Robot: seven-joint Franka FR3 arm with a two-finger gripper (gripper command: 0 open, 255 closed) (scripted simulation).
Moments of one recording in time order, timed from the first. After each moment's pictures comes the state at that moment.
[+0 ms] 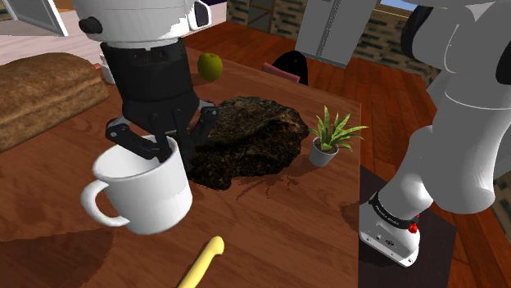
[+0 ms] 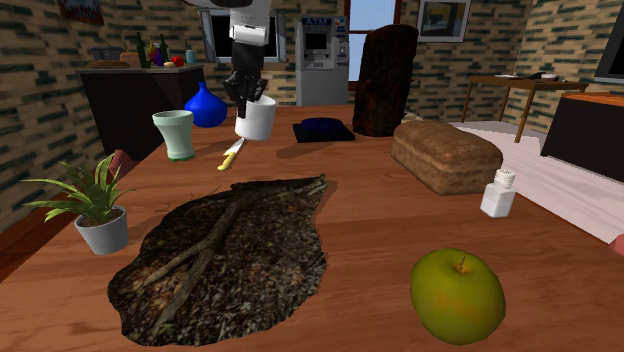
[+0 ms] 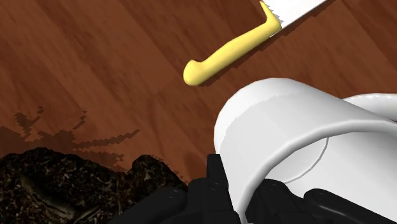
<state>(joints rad) 0.50 0.35 0.56 -1.29 -0.03 1.49 1.37</state>
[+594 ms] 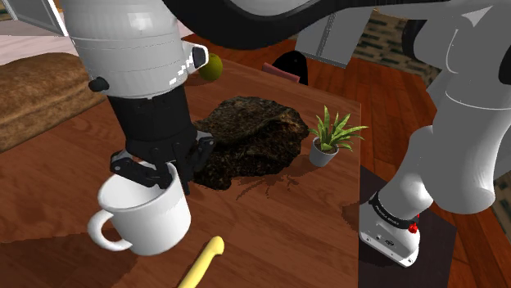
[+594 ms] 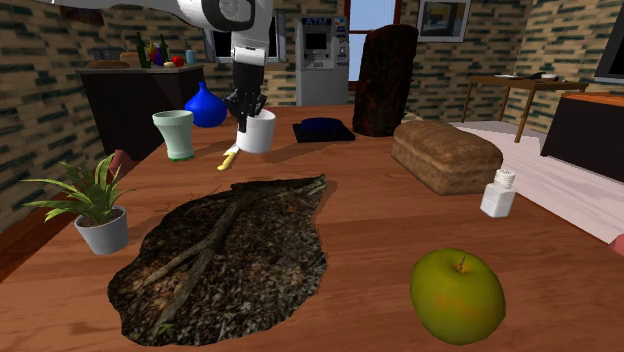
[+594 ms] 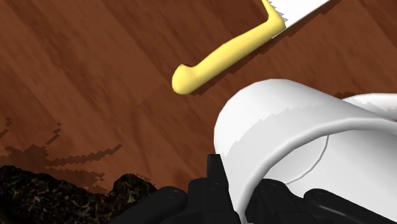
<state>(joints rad) 0.51 0.34 0.56 -1.40 -0.03 1.60 1.38</state>
